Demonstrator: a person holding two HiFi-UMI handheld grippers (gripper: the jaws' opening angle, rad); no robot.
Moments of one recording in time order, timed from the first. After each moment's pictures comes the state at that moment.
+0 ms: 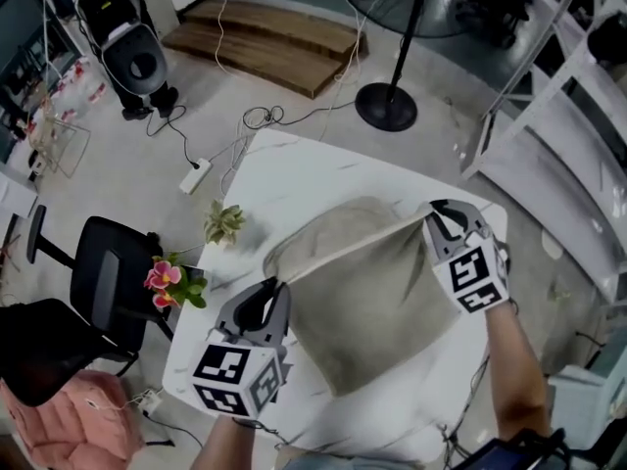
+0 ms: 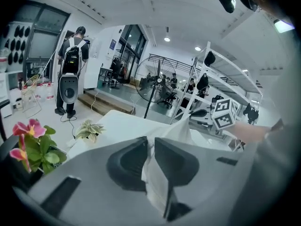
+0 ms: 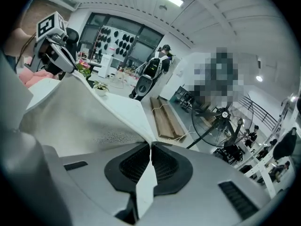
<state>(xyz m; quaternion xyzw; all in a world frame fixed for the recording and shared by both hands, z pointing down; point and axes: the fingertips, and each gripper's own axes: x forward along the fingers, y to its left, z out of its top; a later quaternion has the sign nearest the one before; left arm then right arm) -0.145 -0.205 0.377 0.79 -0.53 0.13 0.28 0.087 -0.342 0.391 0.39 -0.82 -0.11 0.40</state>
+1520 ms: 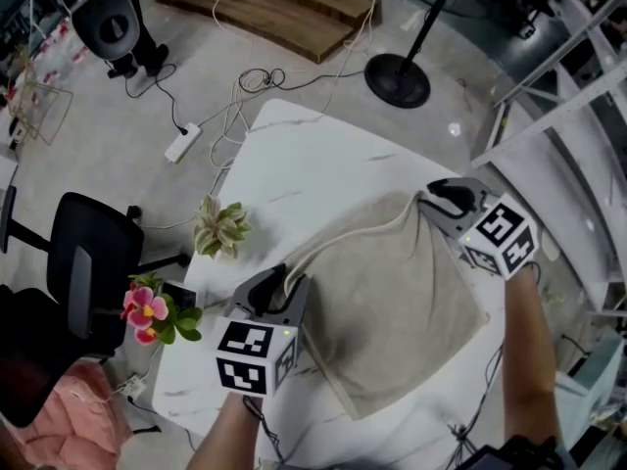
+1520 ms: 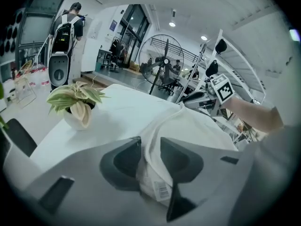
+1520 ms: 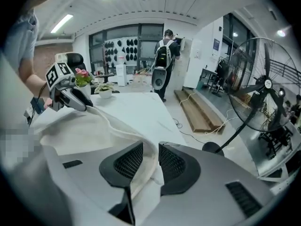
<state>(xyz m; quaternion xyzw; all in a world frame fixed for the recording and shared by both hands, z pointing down) -0.165 -0.262 0.502 0.77 -0.50 0.19 0.35 0.027 -0.404 0.483 0.23 -0.89 0.05 0.40</state>
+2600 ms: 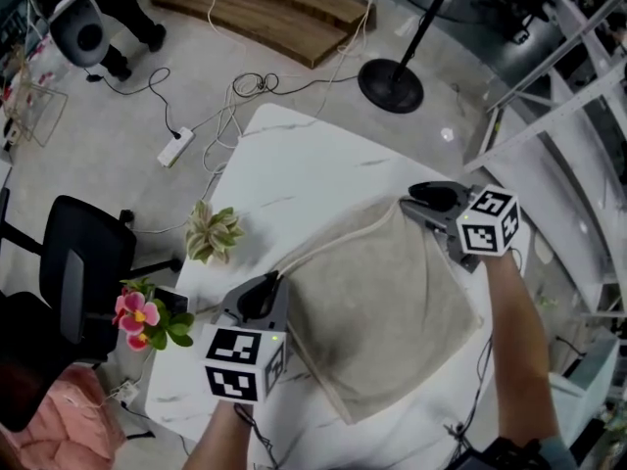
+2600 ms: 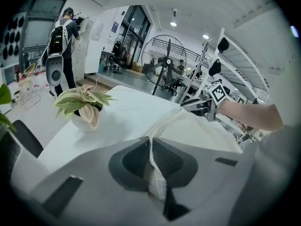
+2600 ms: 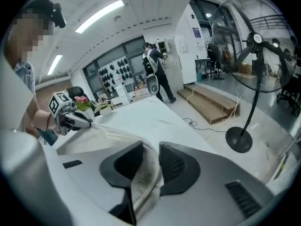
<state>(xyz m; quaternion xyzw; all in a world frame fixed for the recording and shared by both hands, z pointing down) -0.177 -0.263 0.503 0.76 -0.52 0.19 0.34 0.022 -0.420 0.514 0.20 -0.91 0.21 0.28</state>
